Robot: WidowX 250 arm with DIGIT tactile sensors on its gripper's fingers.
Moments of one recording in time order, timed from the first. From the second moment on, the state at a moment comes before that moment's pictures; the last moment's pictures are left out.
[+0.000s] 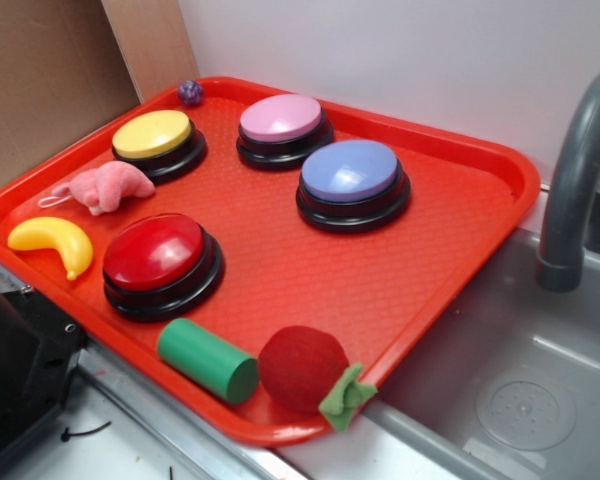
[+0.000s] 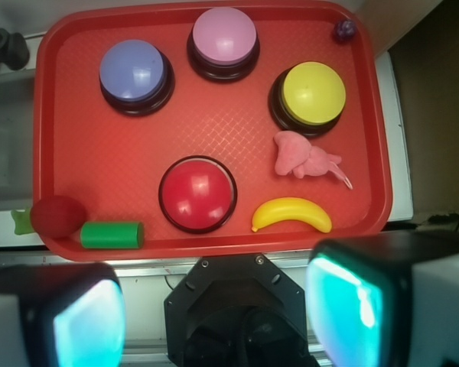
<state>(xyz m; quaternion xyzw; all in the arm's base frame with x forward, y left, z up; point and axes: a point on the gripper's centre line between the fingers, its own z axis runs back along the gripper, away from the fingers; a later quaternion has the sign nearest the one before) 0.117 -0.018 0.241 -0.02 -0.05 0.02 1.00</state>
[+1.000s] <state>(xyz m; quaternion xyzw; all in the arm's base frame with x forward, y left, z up) 0.193 0.040 0.162 0.02 -0.09 0.20 0.98</state>
